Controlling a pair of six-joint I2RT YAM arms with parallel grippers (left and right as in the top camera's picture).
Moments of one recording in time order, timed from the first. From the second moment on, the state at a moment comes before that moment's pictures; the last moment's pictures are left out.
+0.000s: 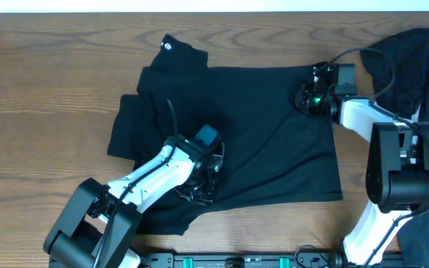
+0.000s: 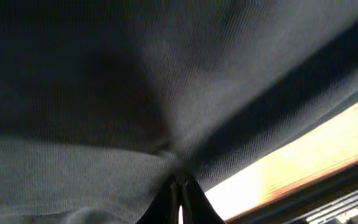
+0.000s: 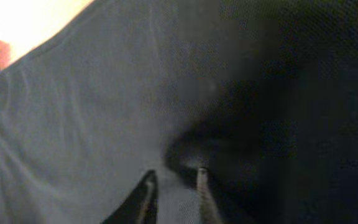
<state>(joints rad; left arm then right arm) -0.62 1.65 0.87 -0.88 0.35 -0.31 0.00 2.00 1.12 -0.15 -0.44 0.47</state>
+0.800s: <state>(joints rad) -0.13 1.70 1.14 -0.81 0.01 -0.17 -0.01 1.69 1.17 -0.98 -0.28 0.30</state>
